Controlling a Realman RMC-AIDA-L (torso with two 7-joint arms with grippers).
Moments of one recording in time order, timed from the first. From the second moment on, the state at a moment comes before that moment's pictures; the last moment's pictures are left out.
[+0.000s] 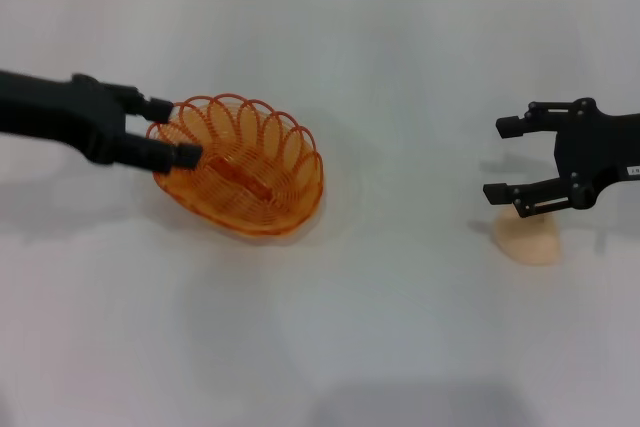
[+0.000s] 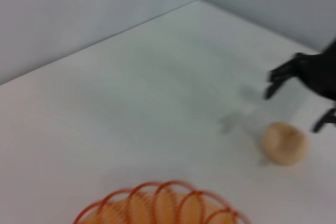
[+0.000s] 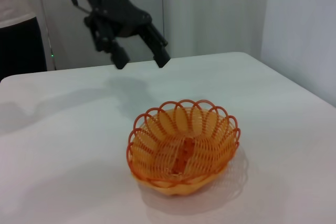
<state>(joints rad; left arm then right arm) -0.54 -1.92 0.91 1.05 2.09 1.70 -1.93 0.52 1.97 -1.00 -0.84 -1.91 -1.51 1.35</state>
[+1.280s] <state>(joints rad) -0.84 -2.02 0.92 0.74 2.67 1.25 -2.29 0.50 2.01 -0.99 -0.85 -1.89 -1.51 1.30</state>
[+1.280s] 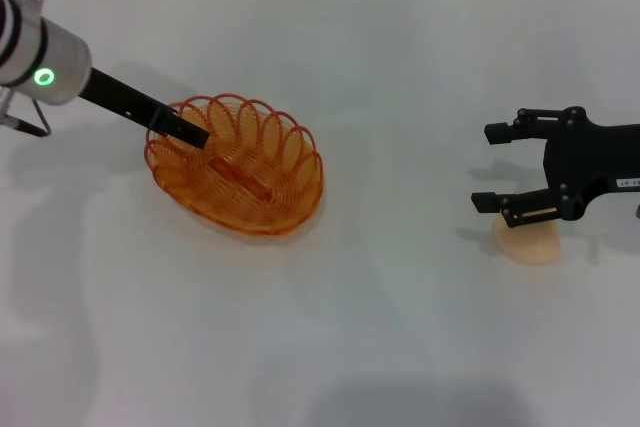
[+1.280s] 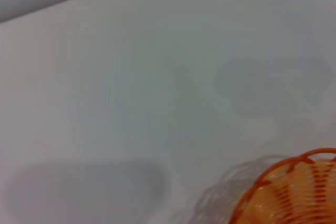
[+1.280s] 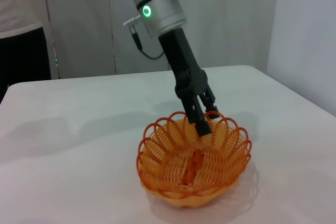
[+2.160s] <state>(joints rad) -0.81 -2.03 0.90 0.73 2.63 1.23 -2.27 0.50 2.01 -0.99 -0.85 -1.89 -1.50 1.30</state>
